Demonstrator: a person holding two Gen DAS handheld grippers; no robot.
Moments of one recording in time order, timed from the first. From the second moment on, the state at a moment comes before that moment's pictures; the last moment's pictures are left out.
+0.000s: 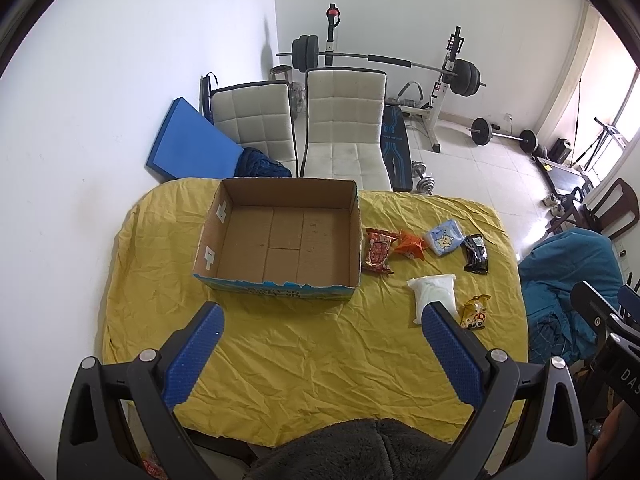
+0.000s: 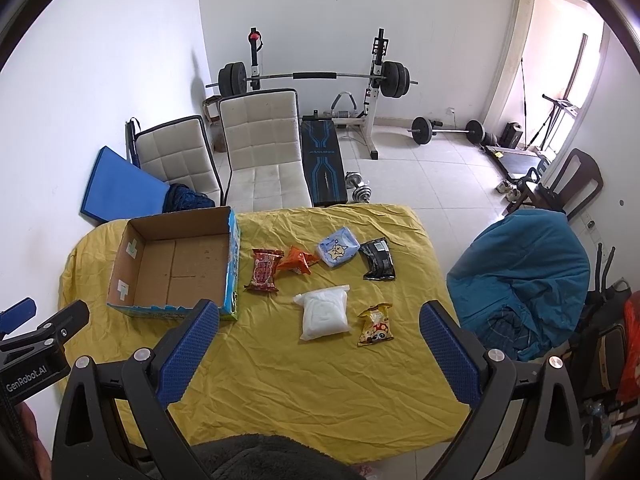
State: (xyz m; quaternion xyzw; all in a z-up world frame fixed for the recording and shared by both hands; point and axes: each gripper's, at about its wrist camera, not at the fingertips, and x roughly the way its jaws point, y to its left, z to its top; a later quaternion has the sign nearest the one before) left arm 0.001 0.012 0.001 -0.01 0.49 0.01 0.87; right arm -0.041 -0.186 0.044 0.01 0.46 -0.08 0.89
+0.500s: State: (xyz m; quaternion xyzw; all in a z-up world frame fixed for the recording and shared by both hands) left arm 0.006 0.010 -0.002 -0.01 0.50 0.01 0.87; right arm -0.040 -0.188 0.041 0.02 0.46 -0.07 0.89
